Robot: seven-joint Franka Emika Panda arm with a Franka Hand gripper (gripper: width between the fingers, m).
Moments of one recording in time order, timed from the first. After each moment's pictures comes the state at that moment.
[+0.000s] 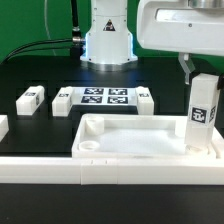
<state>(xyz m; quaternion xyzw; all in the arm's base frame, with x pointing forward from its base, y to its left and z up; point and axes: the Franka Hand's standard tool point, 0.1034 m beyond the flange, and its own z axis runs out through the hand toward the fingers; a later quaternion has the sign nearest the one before) 0.642 0.110 0.127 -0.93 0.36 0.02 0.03</state>
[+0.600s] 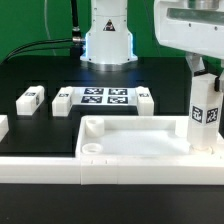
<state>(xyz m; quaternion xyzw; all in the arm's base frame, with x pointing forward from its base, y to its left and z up) 0.641 0.115 0.127 -0.84 0.55 0.03 0.05</state>
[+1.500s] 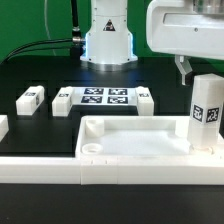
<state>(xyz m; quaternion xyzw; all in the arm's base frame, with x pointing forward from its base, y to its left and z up) 0.641 0.120 0.123 -0.94 0.33 0.03 0.04</state>
